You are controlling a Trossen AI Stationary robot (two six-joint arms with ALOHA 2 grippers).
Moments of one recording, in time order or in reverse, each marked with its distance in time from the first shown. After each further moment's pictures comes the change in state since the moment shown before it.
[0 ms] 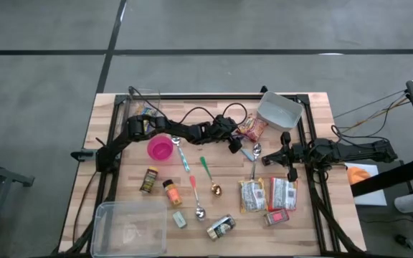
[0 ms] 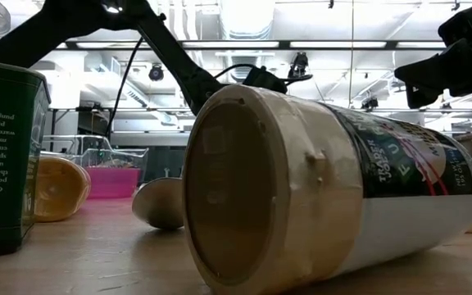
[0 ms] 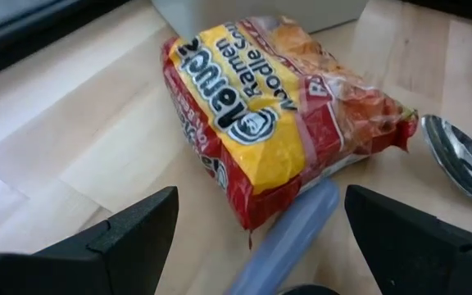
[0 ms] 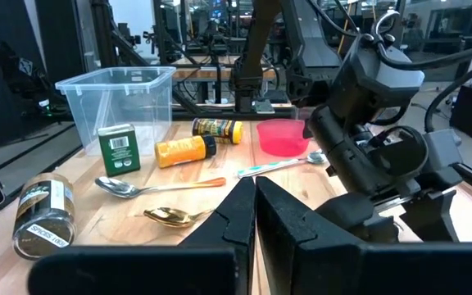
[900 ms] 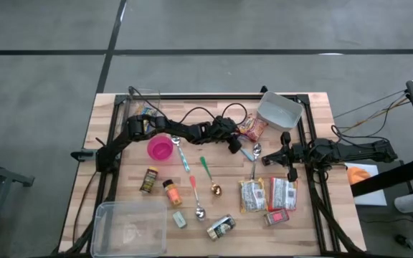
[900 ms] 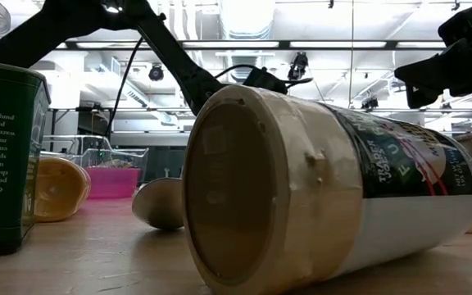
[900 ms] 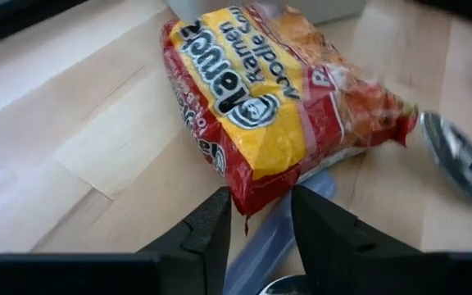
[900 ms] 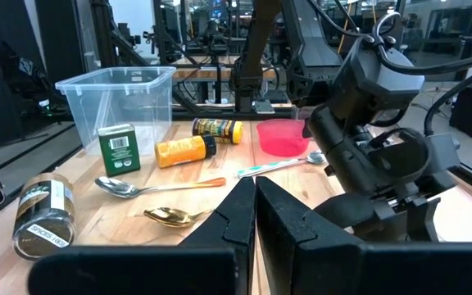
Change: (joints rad) left arm 0.001 -0.001 0.001 -0.020 0.005 -0.077; right arm 0.000 0.000 0.000 0.000 0.000 0.000
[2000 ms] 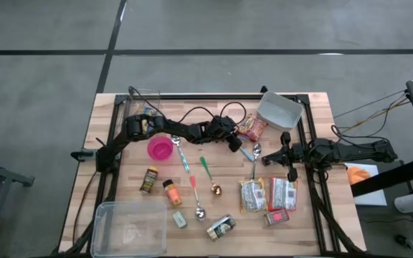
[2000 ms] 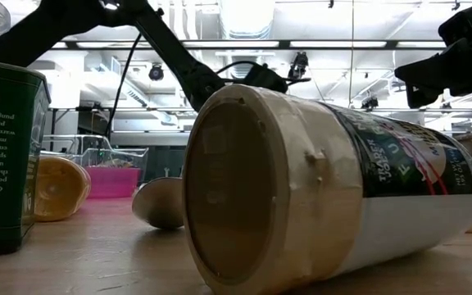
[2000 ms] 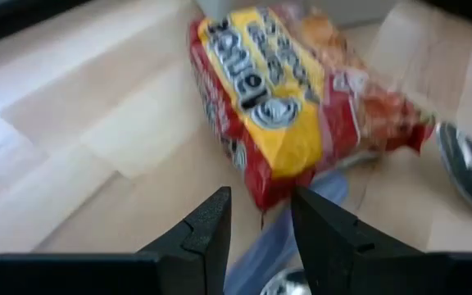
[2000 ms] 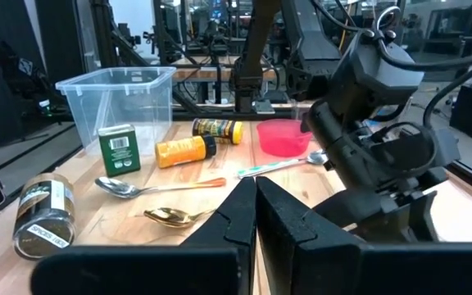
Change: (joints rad) left arm -0.005 -0.020 0.002 -0.064 -0.046 -0.043; right arm 0.000 0.000 0.000 0.000 0.000 0.000
